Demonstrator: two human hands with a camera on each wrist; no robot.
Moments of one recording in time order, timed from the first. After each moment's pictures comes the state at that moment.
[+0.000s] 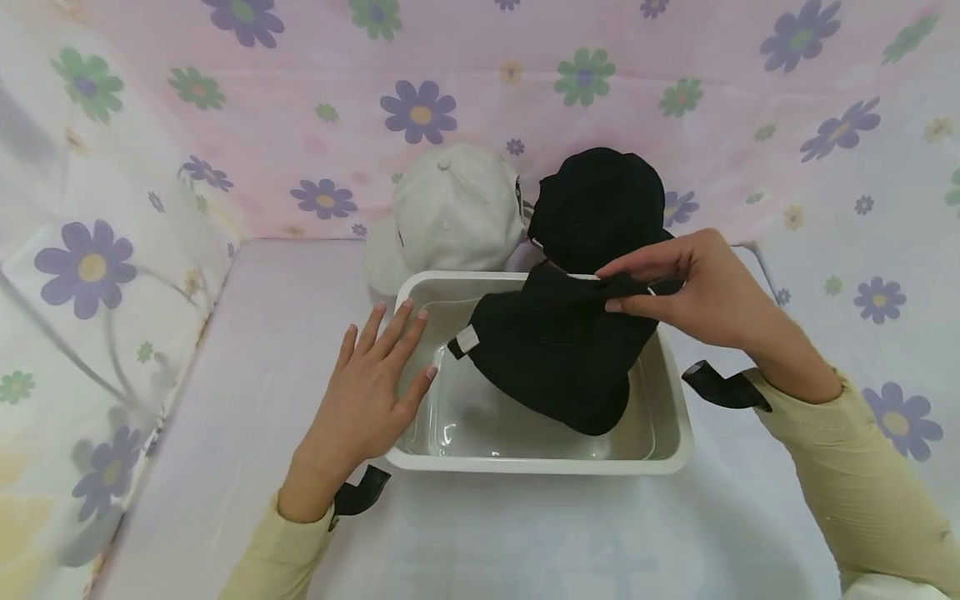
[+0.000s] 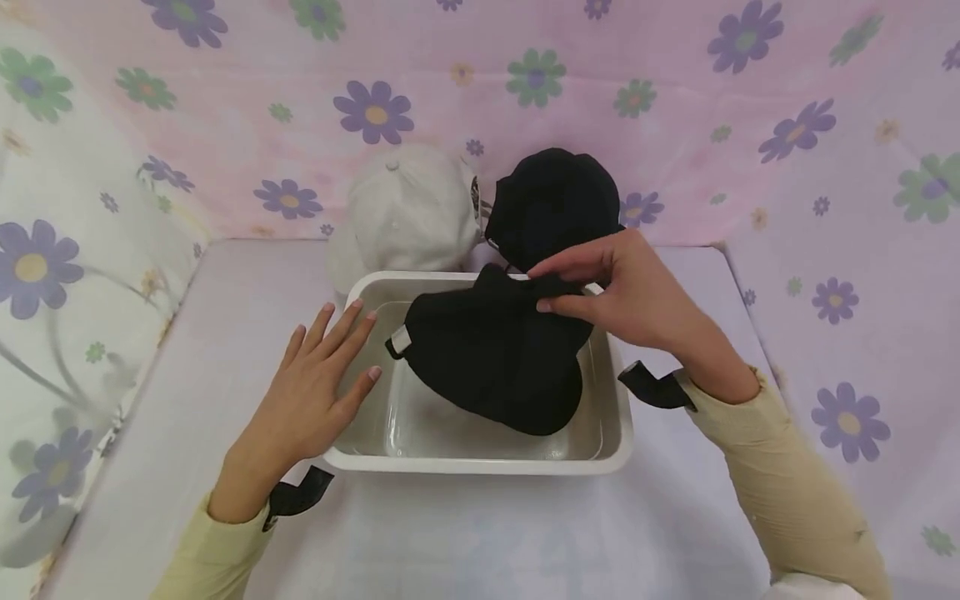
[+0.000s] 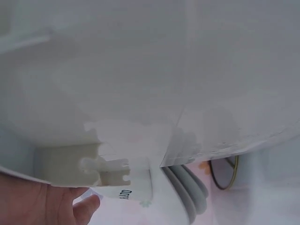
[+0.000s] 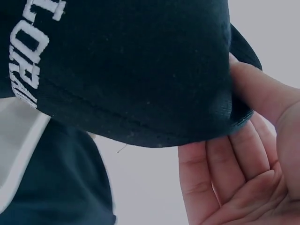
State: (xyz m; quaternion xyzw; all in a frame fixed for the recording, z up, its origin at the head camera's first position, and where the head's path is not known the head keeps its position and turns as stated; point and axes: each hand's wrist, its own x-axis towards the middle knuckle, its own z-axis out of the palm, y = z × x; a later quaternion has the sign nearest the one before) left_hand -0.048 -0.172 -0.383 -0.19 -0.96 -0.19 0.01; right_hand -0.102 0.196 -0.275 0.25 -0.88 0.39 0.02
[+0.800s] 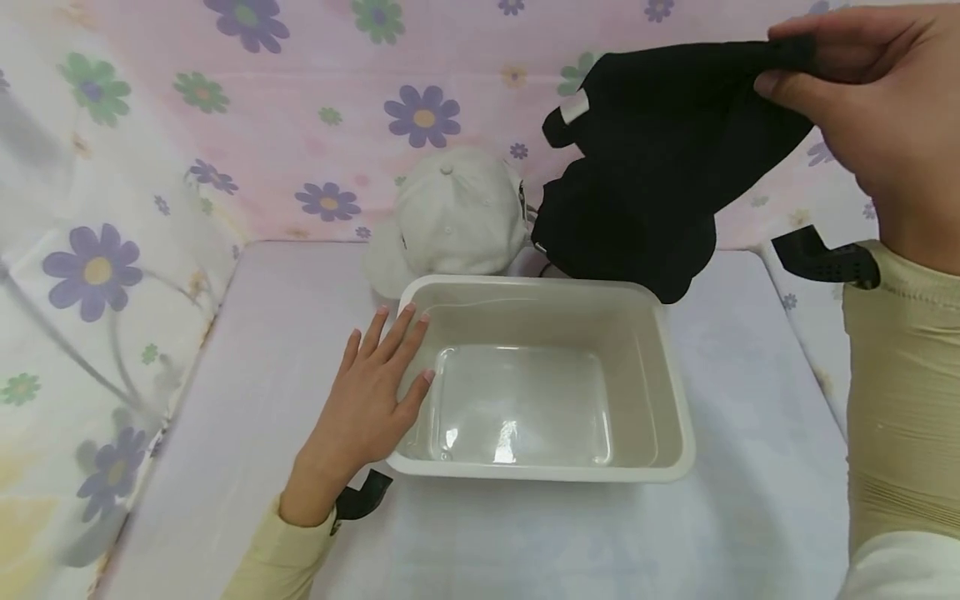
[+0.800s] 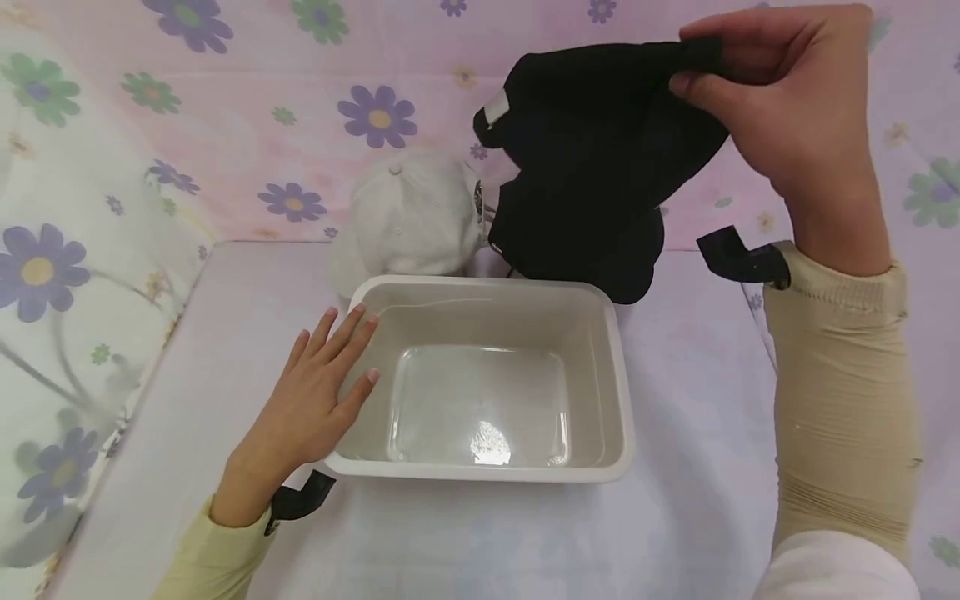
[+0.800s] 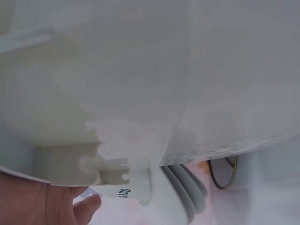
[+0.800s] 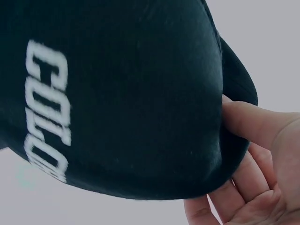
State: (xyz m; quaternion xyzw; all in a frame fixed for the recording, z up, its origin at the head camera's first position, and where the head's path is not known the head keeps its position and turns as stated) left_hand -0.048 -0.174 -0.381 -0.19 -0.96 -0.21 0.00; right_hand -0.170 0.248 -0.182 -0.01 -0.86 0.46 0.22
